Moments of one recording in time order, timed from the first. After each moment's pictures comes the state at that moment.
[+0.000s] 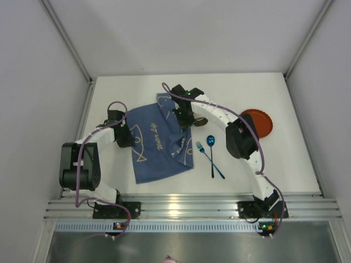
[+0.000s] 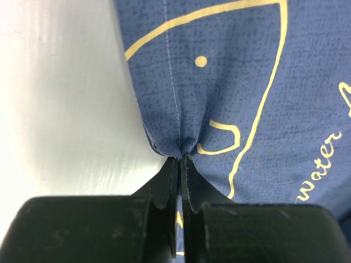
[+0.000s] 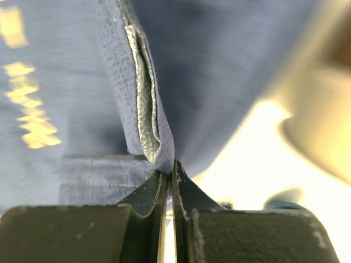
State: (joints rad) left arm -0.02 1.56 0.83 -0.36 0.09 -0.47; right arm 0.74 2.30 2.09 -1.06 -0.01 0.31
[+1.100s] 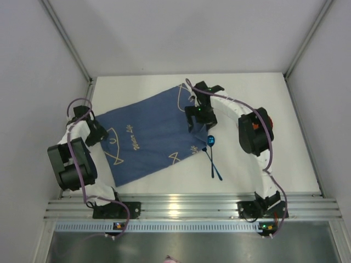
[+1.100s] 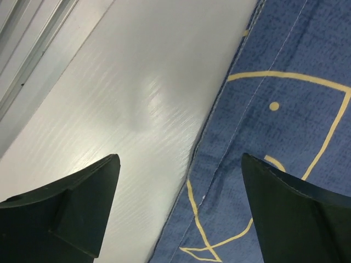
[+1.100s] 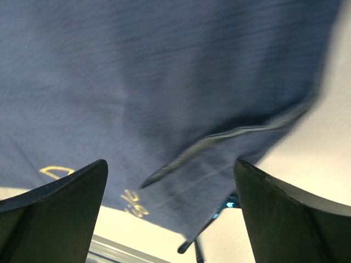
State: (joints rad) left arm 0.36 1.60 1.01 -0.58 -0.19 -0.41; right arm 0.49 2.21 1.86 -0.99 -0.17 0.30
